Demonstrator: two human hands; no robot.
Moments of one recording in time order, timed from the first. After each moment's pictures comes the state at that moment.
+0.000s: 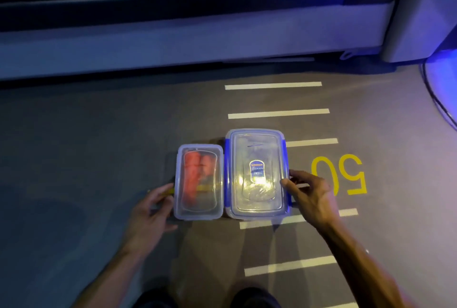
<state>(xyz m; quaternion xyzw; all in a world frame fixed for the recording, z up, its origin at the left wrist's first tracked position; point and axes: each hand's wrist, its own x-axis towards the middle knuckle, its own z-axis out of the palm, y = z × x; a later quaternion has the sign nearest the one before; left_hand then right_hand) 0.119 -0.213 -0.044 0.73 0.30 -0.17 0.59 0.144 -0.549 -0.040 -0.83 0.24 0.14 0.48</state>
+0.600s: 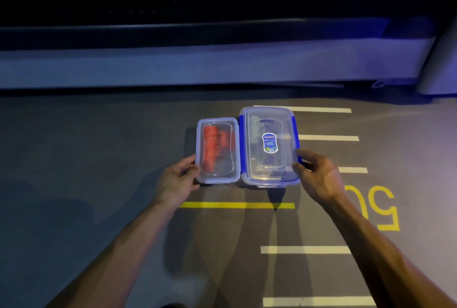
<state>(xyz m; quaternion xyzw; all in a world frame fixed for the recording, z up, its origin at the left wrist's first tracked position) 0.212 -0.197 -0.064 0.70 0.27 -0.14 0.64 0.243 -0.505 -0.030 -0.87 0.18 0.13 0.44</state>
